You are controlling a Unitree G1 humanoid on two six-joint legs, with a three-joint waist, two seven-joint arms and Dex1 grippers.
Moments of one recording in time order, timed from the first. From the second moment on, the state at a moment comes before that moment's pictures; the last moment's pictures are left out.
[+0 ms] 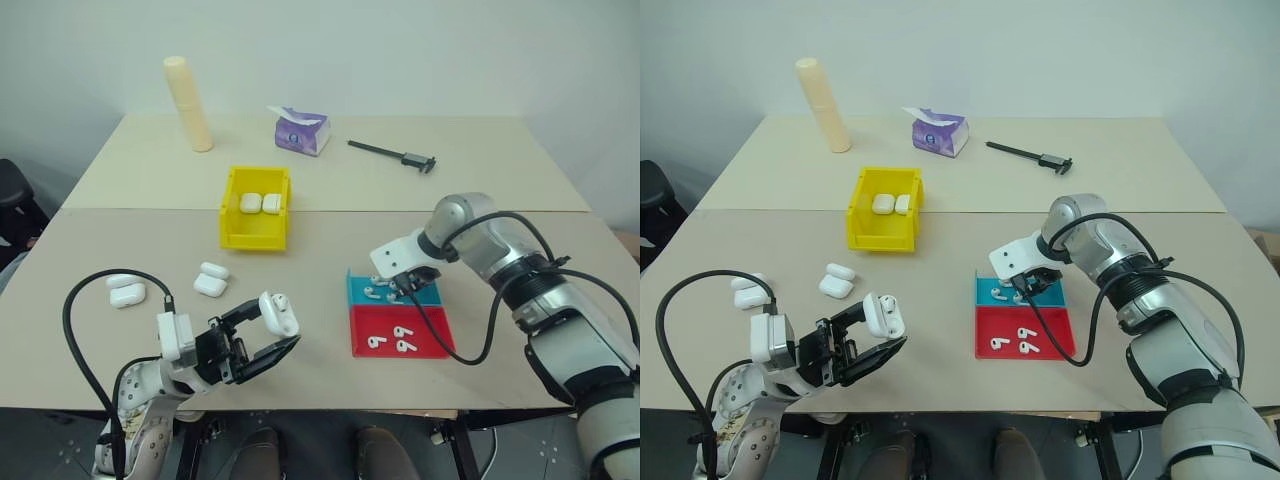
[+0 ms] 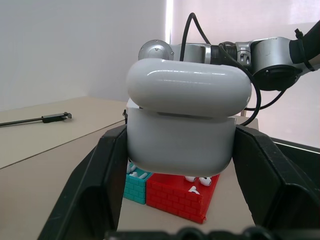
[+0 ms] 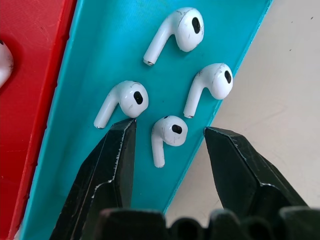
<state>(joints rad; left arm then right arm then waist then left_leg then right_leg) 0.16 0.40 0.06 -0.38 -0.65 -0.06 -1.08 -1.06 -0.64 0.64 0.55 -0.38 -0.08 1.45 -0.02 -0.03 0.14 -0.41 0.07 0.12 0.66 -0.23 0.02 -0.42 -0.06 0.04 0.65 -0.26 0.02</state>
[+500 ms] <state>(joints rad) 0.17 0.40 0.06 -0.38 -0.63 -0.06 -1.07 -1.05 -0.64 0.63 0.56 -0.39 -0.11 1.45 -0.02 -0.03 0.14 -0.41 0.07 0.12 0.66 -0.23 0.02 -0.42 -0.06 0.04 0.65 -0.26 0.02</state>
